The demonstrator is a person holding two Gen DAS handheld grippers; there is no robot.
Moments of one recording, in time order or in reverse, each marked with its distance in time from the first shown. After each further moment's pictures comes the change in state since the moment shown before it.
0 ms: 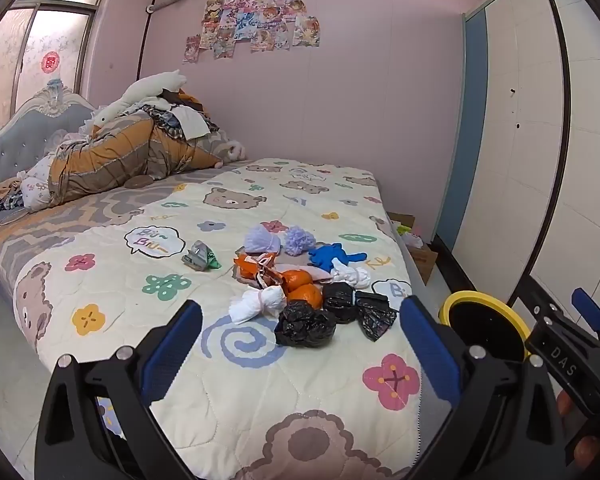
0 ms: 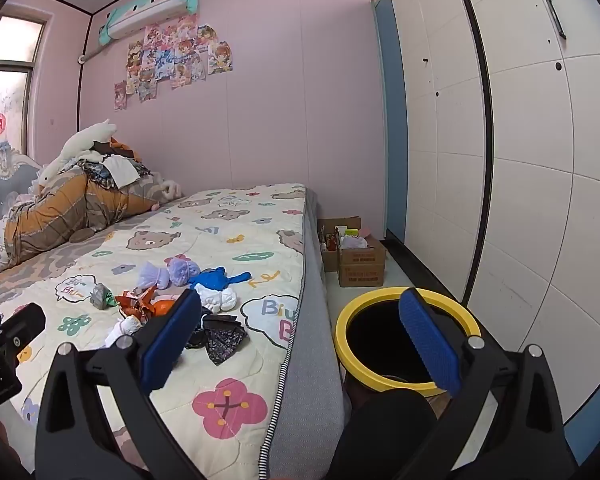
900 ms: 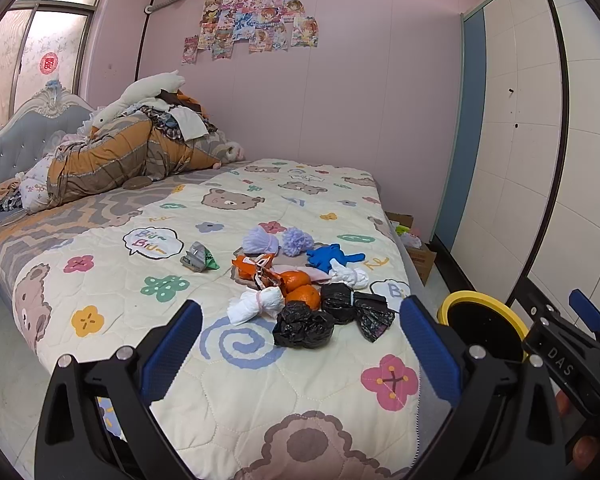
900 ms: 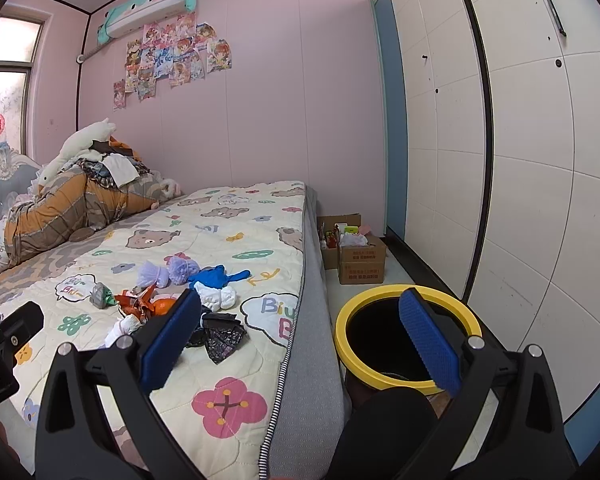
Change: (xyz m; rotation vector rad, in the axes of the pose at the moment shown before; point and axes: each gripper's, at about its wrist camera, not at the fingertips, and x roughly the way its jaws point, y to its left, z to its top) left arm -0.002 -0.003 0.003 0.001 -0.001 -0.001; right arm 0.001 0.000 -0.001 0.006 0.005 -0.003
